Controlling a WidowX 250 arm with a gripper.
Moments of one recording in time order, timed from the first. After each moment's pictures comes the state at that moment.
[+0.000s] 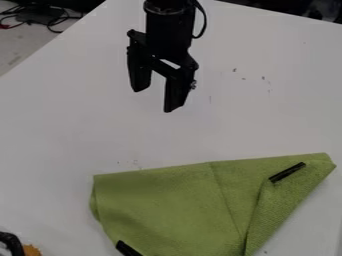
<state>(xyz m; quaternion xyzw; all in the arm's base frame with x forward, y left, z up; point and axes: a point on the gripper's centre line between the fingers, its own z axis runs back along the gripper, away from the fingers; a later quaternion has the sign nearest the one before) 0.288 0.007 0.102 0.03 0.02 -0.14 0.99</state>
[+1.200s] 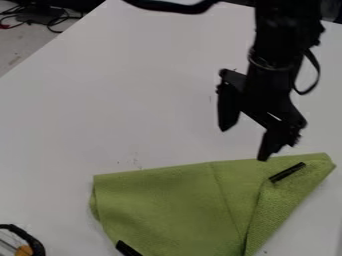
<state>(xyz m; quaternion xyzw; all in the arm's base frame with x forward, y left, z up) 0.287 -0.123 0.080 0.02 -0.04 -0.20 0.98</state>
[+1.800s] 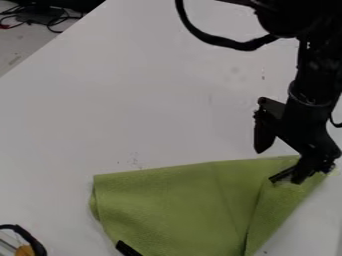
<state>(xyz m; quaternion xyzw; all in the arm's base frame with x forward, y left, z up) 0.305 -0.157 0.046 0.01 -0.05 -0.23 0.97</state>
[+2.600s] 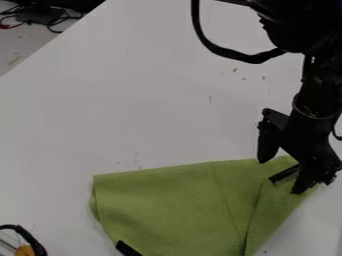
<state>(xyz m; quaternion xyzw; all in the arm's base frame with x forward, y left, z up) 0.302 -0.165 0.030 0.01 -0.03 -0.24 0.97</state>
